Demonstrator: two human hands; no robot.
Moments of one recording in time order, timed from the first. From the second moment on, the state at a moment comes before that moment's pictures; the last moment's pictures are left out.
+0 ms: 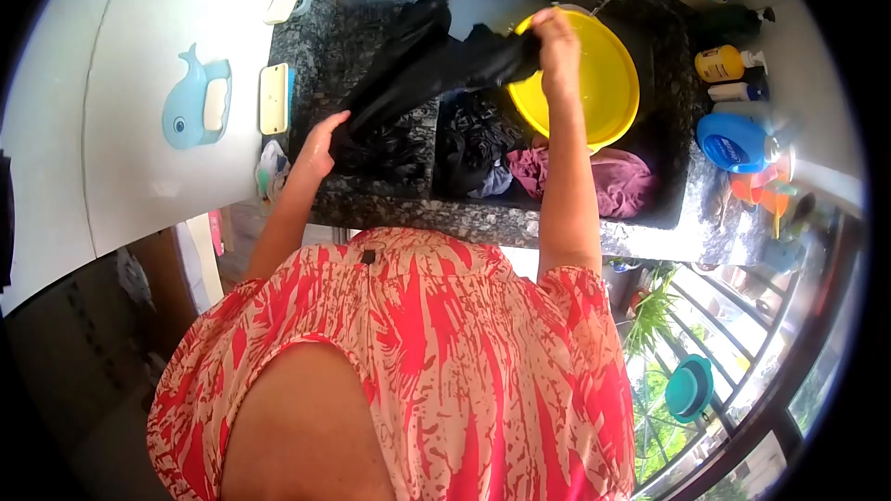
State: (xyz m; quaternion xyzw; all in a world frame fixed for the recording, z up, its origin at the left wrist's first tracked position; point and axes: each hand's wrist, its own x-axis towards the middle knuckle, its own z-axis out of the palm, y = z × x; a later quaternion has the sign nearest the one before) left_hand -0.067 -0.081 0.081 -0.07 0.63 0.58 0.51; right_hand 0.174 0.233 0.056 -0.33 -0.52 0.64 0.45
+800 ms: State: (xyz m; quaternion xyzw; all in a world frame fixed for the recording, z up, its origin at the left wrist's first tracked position) left_hand 0.017 -0.107 0.069 0.57 0.81 0.05 0.09; right_hand -0.012 0.143 -0.016 -0.28 -0.89 0.36 -0.05
